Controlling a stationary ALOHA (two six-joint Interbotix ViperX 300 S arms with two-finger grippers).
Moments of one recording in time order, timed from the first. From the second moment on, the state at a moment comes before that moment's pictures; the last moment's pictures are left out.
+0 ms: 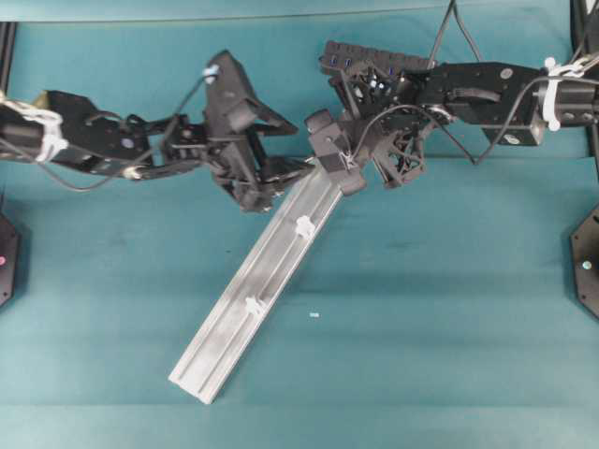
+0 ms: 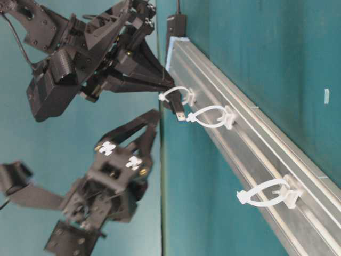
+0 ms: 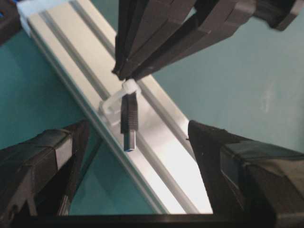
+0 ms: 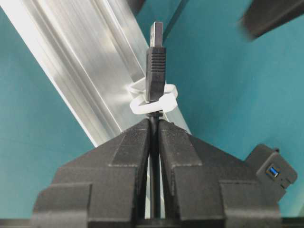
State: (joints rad) left arm 0.27 0.17 0.65 0.02 -0.39 -0.20; right arm -0.37 0.12 0.47 -0.01 0.50 -0.93
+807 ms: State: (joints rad) left arm 0.27 0.27 0.58 0.02 -0.36 -0.21; right arm -0.37 0.12 0.47 -0.01 0.50 -0.93
